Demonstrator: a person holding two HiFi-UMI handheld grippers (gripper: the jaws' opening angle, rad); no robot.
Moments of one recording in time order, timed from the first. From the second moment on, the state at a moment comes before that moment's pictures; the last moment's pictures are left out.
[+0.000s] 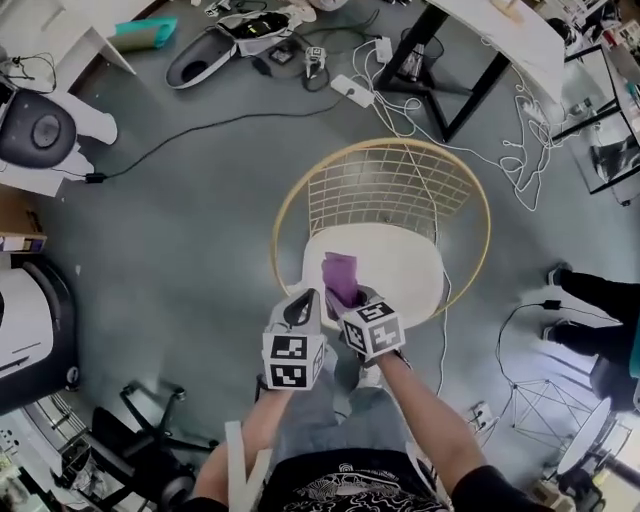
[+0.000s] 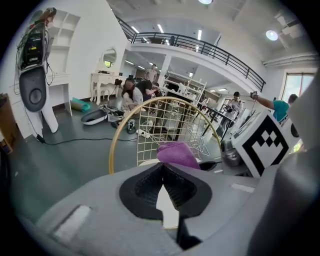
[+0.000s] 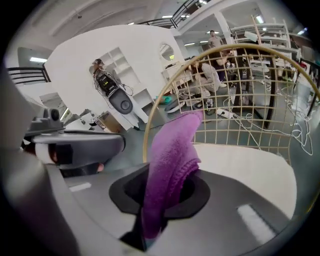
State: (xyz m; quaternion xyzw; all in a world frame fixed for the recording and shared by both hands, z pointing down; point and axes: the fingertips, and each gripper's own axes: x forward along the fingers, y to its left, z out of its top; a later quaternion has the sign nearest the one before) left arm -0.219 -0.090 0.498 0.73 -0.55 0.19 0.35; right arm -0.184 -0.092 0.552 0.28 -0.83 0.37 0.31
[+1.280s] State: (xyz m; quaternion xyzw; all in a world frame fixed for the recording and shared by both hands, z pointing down) left arm -0.226 -0.118 0.566 0.70 -0.53 0.27 0.38; right arm -0.231 -0.132 0.669 0.23 -0.78 0.50 0.28
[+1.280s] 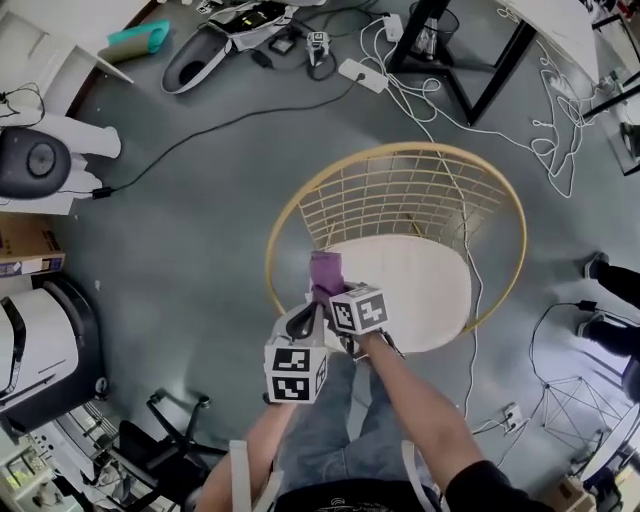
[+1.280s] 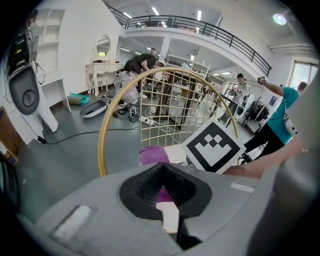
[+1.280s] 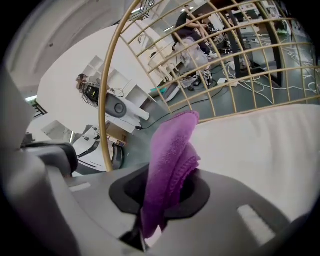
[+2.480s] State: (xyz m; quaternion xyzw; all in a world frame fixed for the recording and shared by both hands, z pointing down) left arm -0.124 -0.137 0.586 0.71 -0.52 0.27 0.39; right arm -0.049 -0.195 0.697 0.38 -0.71 0.56 0.20
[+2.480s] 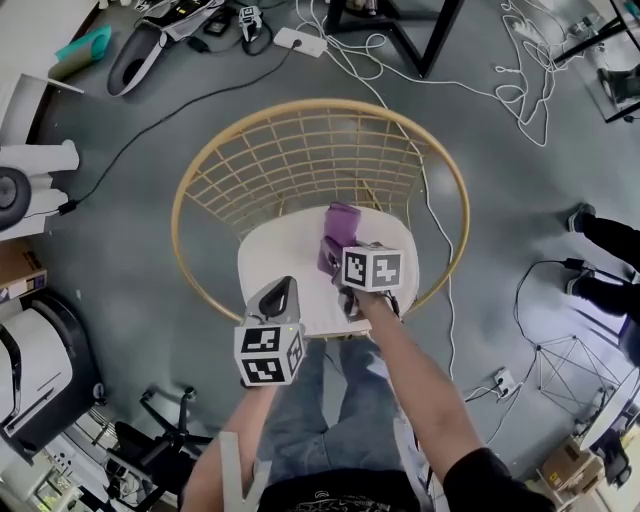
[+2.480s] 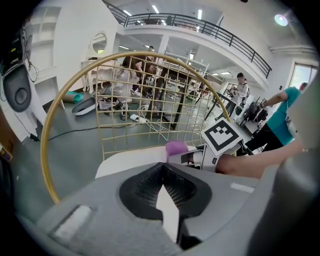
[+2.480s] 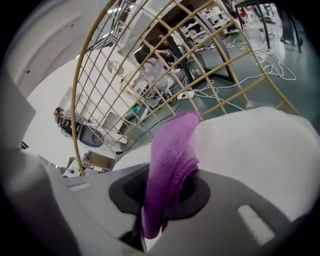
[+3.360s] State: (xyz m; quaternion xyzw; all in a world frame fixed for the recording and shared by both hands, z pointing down) left arm -0.077 -0.130 0.596 0.72 -0.51 0.26 0.39; right arm 0.097 -0.168 0.682 0.51 -0.62 0.57 0.16
